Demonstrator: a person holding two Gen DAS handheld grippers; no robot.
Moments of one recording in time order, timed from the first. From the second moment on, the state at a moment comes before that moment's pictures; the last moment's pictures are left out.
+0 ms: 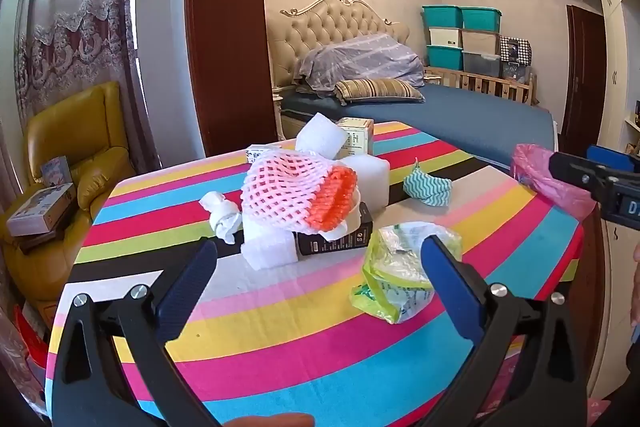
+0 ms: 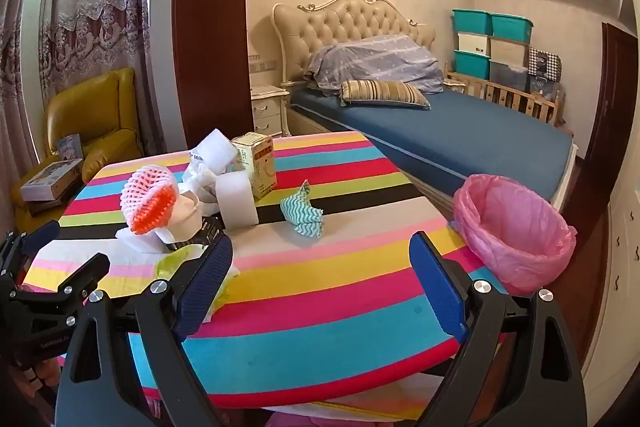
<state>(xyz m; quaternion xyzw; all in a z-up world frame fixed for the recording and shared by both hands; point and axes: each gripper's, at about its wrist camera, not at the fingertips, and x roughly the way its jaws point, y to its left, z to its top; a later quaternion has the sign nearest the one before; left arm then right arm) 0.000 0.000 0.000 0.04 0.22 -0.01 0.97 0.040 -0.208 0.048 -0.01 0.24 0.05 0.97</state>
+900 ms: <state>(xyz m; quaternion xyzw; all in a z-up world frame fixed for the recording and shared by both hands) 0.007 0.005 -0.002 0.02 0.24 -0.01 0.97 0.053 -0.197 0.046 -0.01 0.24 0.05 0.97</state>
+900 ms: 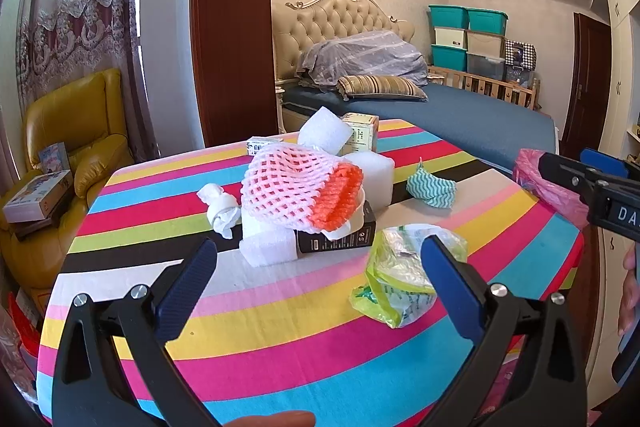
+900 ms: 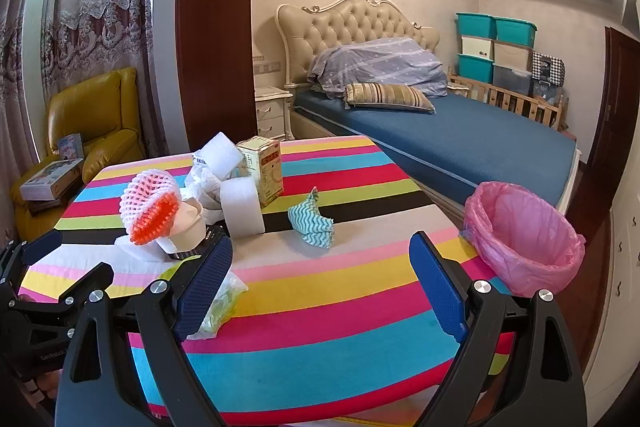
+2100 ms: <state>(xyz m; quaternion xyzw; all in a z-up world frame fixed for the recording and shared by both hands) 0.009 0.004 -0.005 0.02 0.24 -0.03 0.97 0.052 -0.196 0.045 -0.01 0.25 0.05 0.97</state>
